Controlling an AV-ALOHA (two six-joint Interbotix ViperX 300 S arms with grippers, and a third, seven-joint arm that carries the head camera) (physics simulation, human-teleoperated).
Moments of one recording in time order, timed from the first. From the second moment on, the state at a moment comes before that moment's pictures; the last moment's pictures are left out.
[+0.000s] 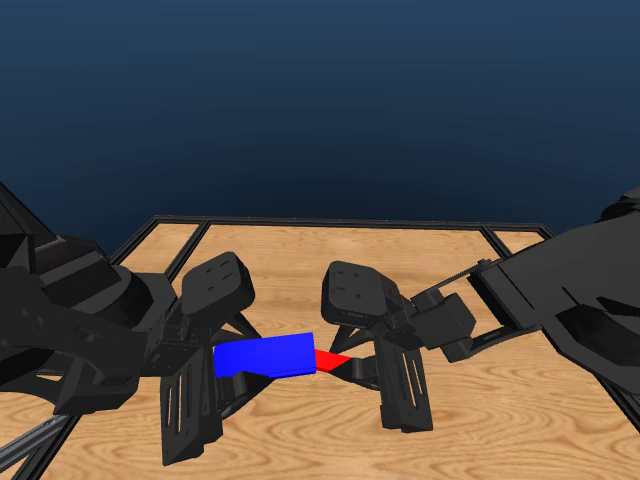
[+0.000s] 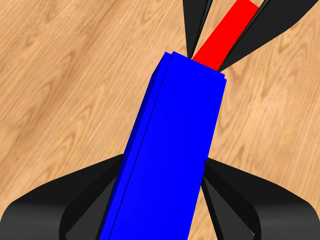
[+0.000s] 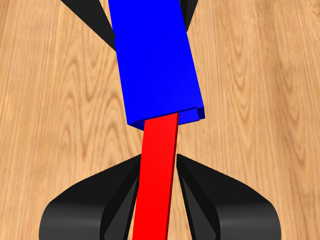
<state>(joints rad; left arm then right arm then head) -0.64 -0.10 0.67 0.85 0.84 -1.67 0.29 0.22 0.27 -0.44 0.45 0.63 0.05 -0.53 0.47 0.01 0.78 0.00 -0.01</state>
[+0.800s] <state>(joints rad) -0.57 0.00 0.63 0.75 0.65 -1.52 0.29 0.23 0.23 -0.42 0.53 0.60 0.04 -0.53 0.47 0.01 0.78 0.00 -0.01</state>
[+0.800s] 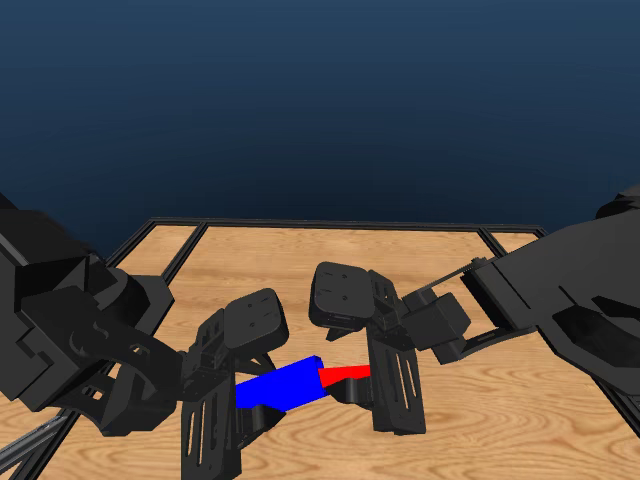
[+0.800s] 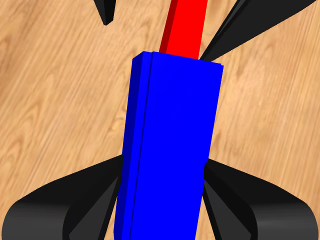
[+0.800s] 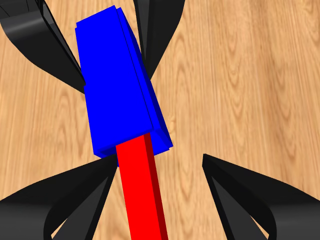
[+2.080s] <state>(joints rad) -0.55 -0.02 0.63 0.74 0.62 -1.51 0.34 0.10 0.46 -0.50 0.56 0.91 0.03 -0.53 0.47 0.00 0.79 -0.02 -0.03</state>
